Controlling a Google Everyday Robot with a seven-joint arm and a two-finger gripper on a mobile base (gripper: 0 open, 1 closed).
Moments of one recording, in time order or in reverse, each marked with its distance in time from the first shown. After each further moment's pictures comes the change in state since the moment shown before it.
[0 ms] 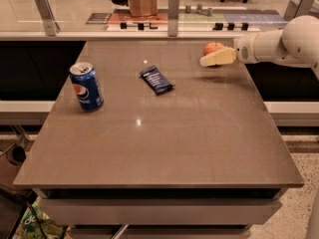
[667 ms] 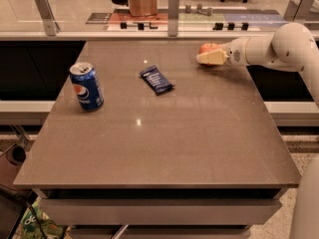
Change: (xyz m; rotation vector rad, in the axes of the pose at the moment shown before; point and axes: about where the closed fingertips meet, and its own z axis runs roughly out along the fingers) arm 0.004 0.002 0.033 -0.057 -0.040 0.027
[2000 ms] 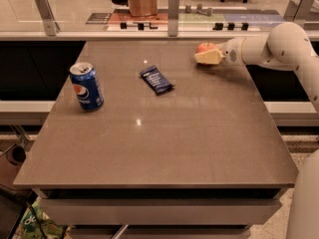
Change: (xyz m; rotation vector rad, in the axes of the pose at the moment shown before) arm 0.000 0.007 0.010 -0.017 0.008 0.001
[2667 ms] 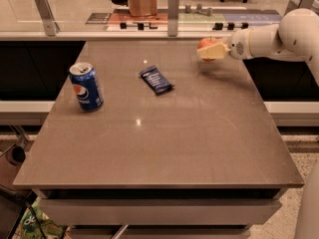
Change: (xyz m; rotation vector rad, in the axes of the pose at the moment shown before) arm -0.023 0.022 -0.029 -0.054 0.019 -0.019
